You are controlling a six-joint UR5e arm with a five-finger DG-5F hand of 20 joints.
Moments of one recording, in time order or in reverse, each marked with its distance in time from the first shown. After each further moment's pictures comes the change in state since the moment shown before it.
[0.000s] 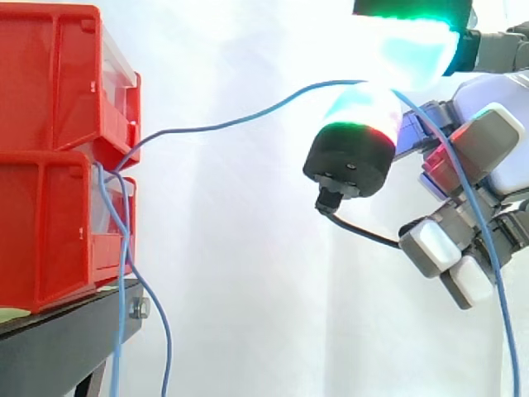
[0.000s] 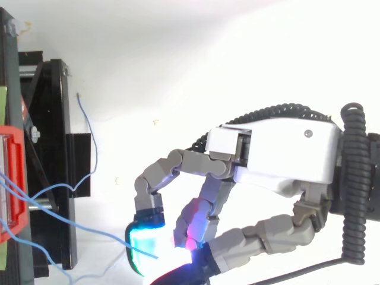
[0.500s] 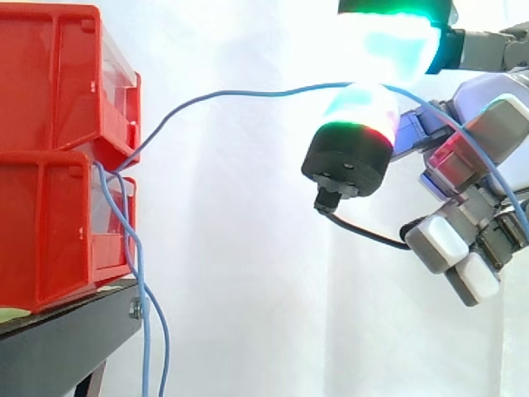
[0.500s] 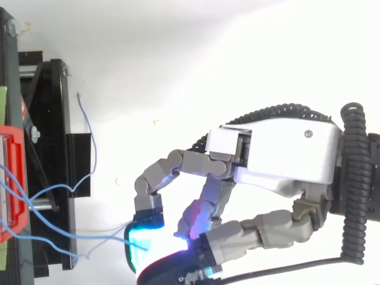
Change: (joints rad) arm 0.000 0.000 0.000 0.000 0.000 0.000
